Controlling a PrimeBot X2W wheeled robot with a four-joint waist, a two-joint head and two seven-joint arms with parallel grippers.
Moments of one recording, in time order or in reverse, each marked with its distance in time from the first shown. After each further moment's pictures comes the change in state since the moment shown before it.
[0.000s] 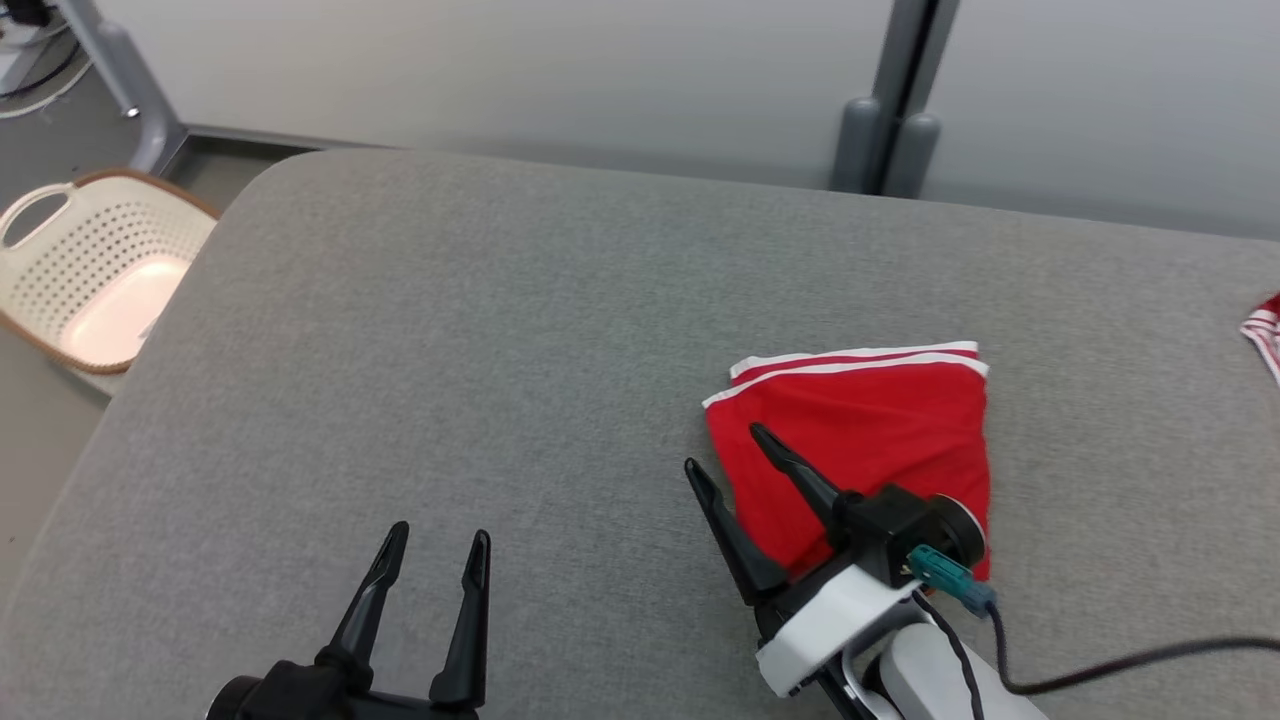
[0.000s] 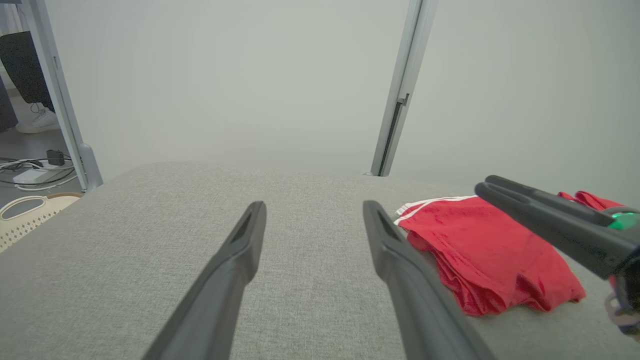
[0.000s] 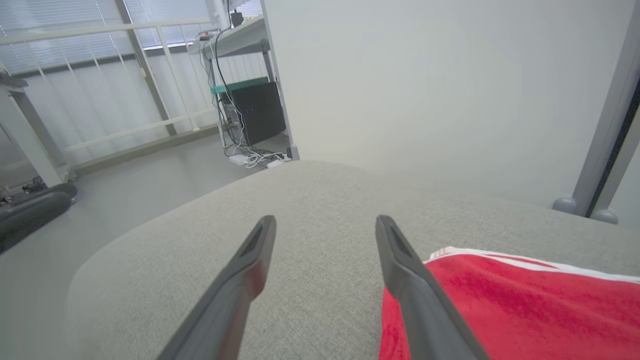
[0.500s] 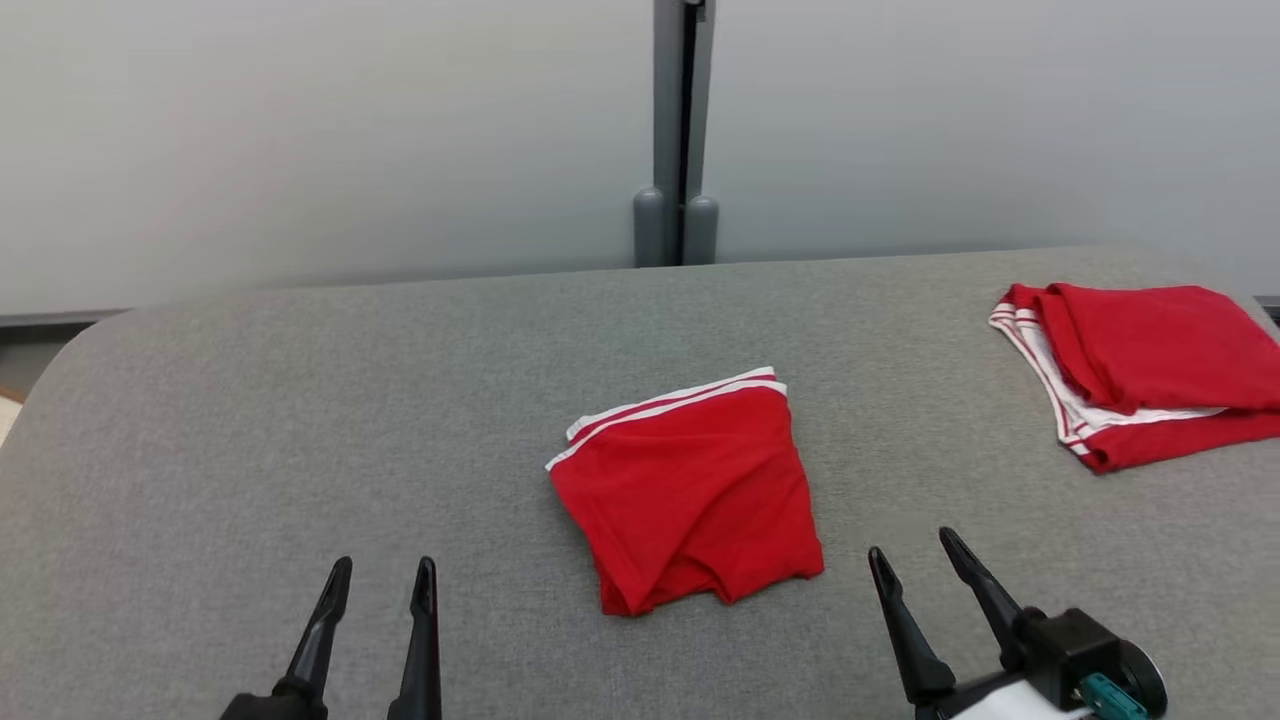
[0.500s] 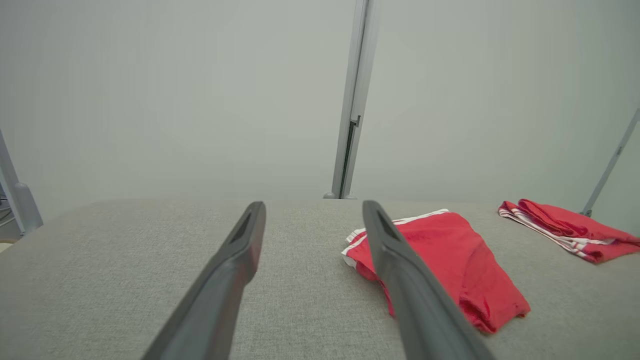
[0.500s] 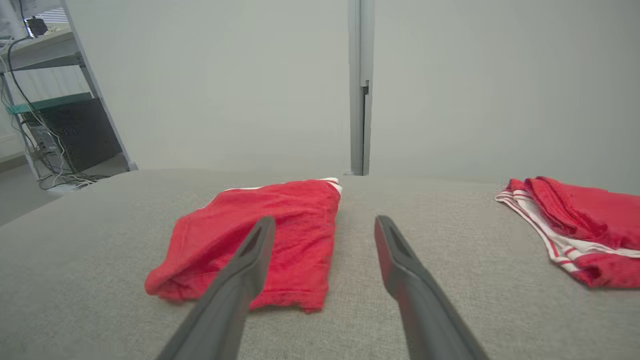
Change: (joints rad) left arm 0.046 0.001 0.072 -0.001 0.002 0.065 0.000; right arm 0.342 -0.062 -0.330 -0.214 -0.139 0.000 0.000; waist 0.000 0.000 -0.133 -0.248
